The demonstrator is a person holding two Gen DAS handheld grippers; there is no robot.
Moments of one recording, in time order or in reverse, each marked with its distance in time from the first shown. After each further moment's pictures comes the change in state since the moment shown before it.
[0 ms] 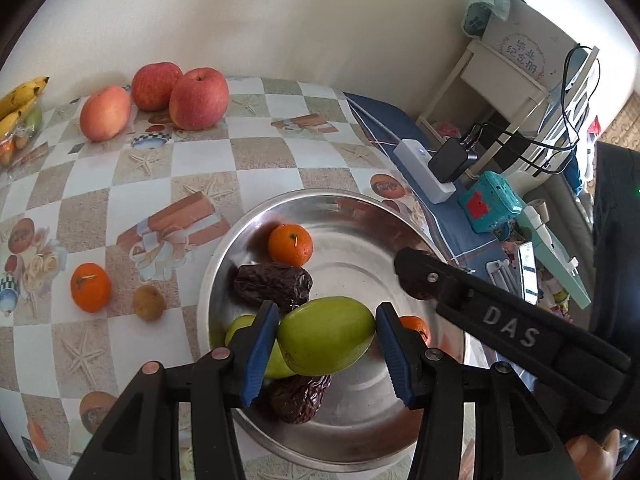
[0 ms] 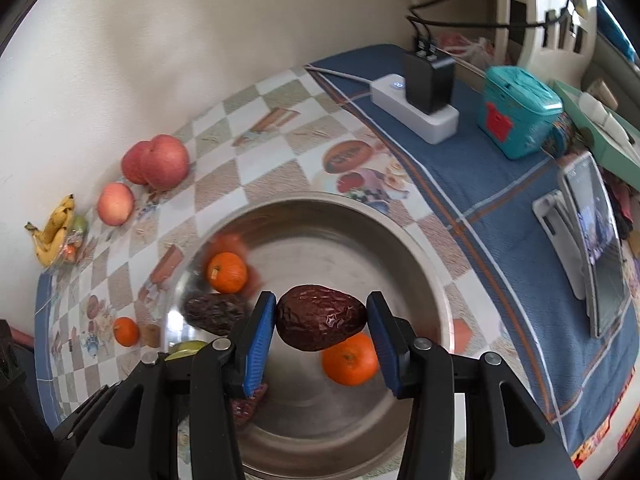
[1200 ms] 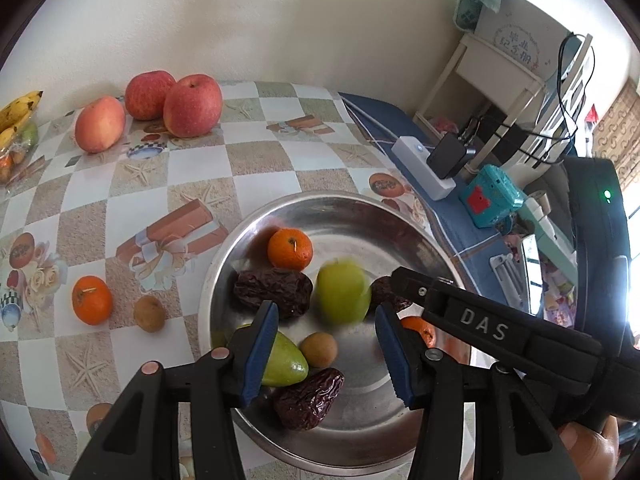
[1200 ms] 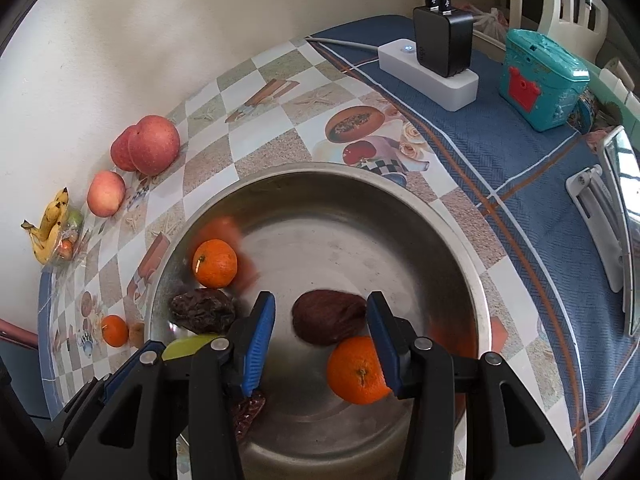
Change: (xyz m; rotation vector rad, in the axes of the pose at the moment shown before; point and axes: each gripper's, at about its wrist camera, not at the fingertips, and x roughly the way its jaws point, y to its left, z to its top) left arm 0.000 -0.002 0.003 0.038 -0.006 0.015; right arm 0.039 -0.007 -0.005 0.030 0.073 0.018
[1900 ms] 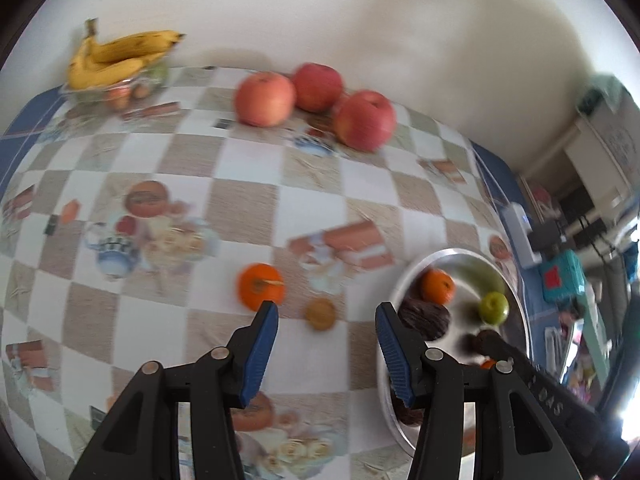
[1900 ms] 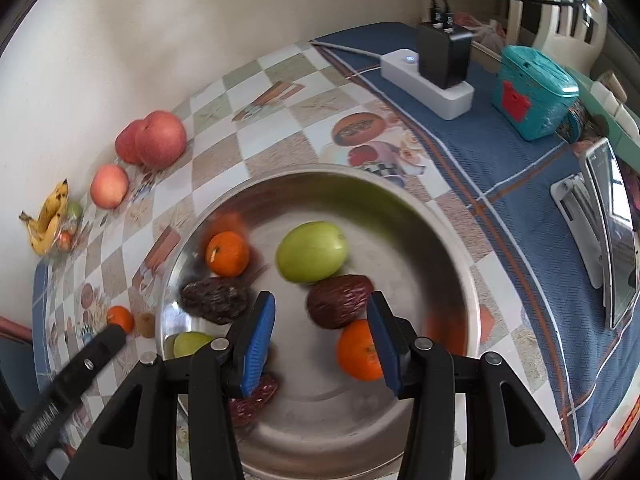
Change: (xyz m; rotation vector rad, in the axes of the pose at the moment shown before) left arm -0.051 0.105 0.010 -0.323 -0.015 0.225; right arm -0.016 0.014 -0.004 -0.036 0.010 -0.039
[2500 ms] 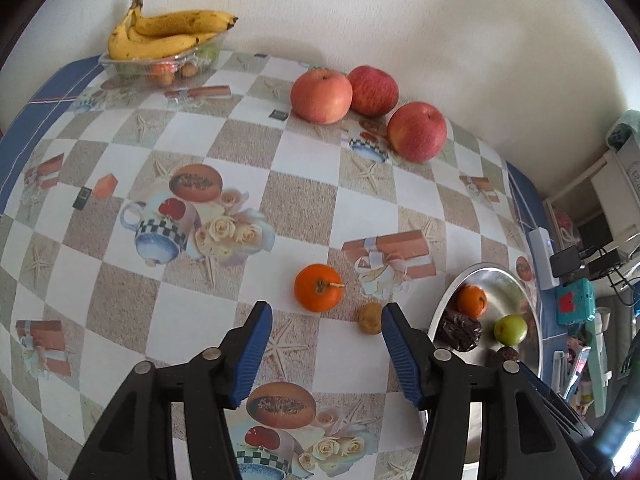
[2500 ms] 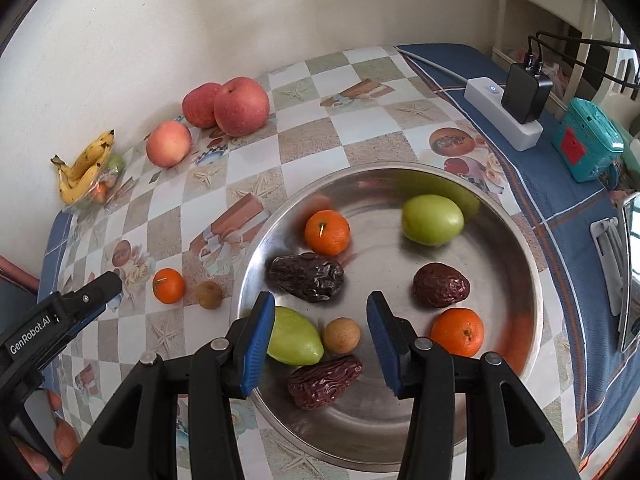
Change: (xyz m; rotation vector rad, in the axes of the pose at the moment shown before) left arm 0.001 0.032 0.002 -0.093 0.027 0.053; right arm -0.005 0.064 -0.015 -0.164 0.000 0.052
